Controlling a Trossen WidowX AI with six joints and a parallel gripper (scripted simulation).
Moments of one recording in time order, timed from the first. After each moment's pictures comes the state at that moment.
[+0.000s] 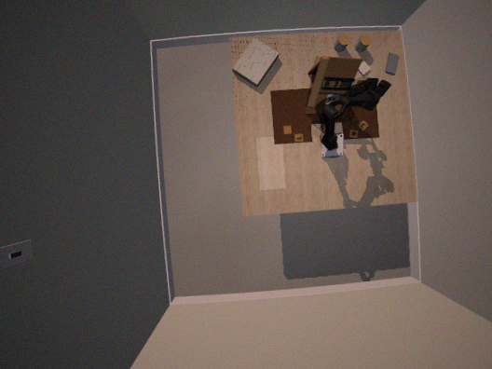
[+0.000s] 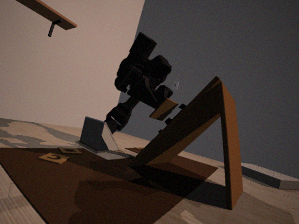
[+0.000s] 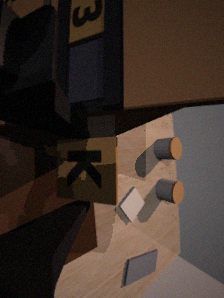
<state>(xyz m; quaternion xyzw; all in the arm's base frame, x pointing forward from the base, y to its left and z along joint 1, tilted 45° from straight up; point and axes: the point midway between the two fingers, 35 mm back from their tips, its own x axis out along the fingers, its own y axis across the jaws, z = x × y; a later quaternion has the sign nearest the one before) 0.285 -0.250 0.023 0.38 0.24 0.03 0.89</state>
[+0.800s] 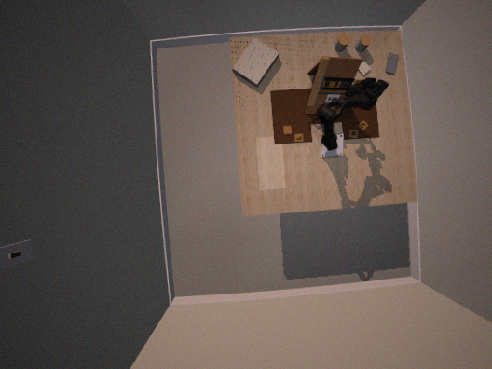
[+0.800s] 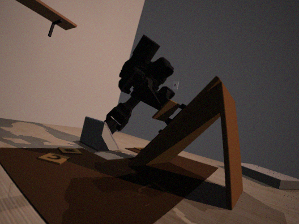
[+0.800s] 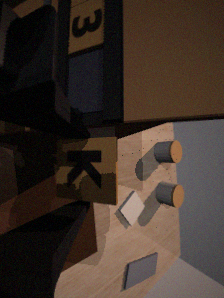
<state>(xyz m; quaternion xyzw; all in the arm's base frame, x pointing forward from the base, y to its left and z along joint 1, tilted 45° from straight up) 0.287 -0.241 0.031 0.38 0.24 0.03 0.89</state>
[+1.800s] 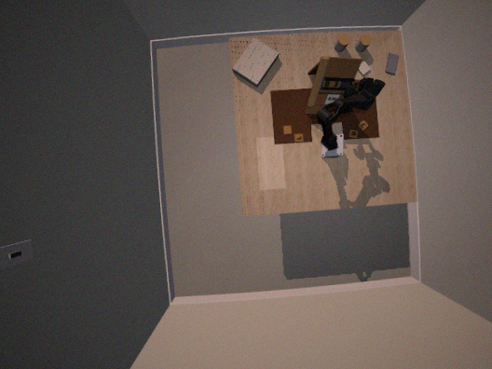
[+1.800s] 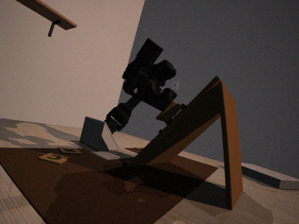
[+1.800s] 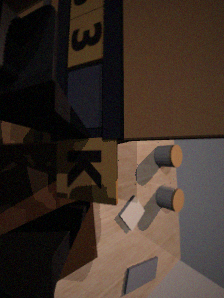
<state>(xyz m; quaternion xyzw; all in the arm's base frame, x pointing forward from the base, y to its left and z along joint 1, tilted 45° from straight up) 0.289 -0.230 0.041 0.38 0.24 0.03 0.89</state>
